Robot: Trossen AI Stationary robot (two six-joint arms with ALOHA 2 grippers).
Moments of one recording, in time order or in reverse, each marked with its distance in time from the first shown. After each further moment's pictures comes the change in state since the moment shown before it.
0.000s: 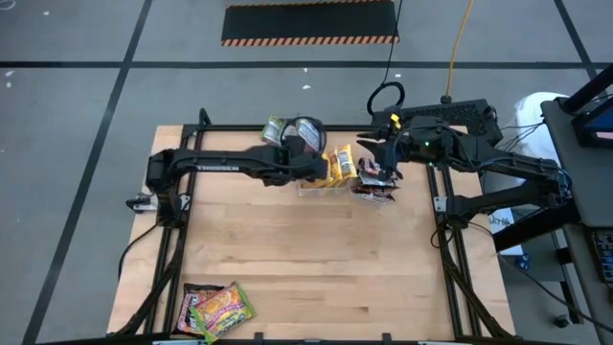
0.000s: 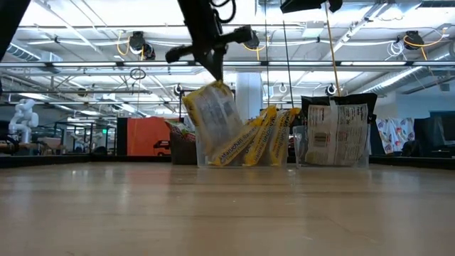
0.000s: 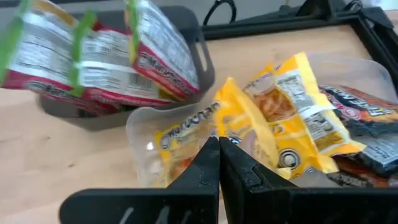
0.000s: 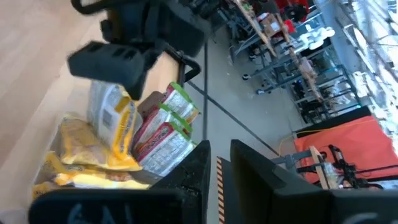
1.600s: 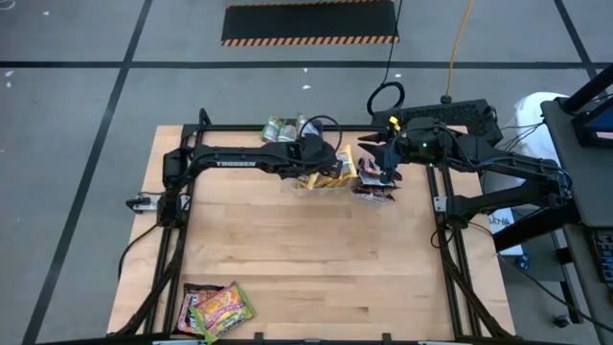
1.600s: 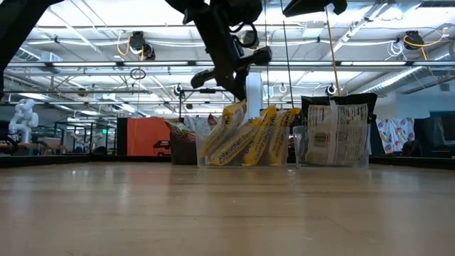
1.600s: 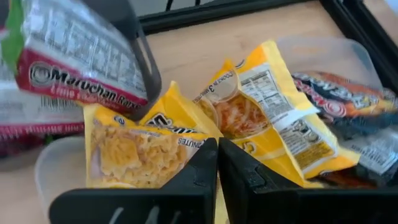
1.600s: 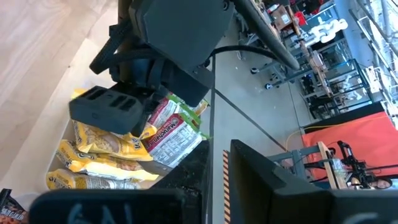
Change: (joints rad) left arm 0.082 0.125 0.002 0.269 0.163 0.214; right arm 0.000 0.000 0.000 -0.056 -0.002 0.010
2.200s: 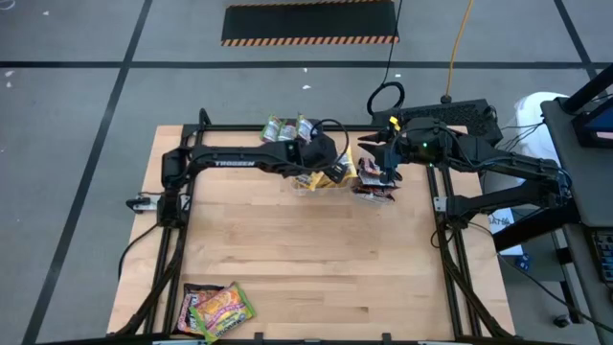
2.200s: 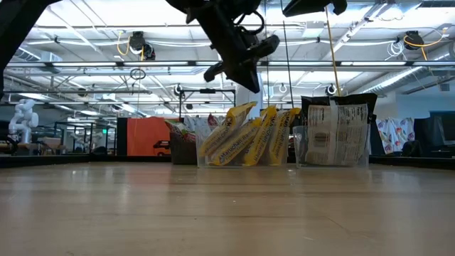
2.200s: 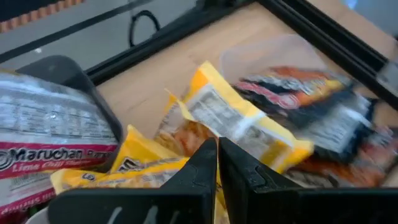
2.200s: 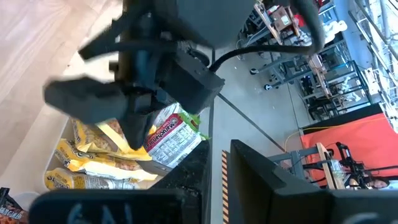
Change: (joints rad) left arm -0.004 -0.011 0.000 0.137 0.058 0.332; right arm 0.000 0.000 0.000 0.003 0.000 -0.010
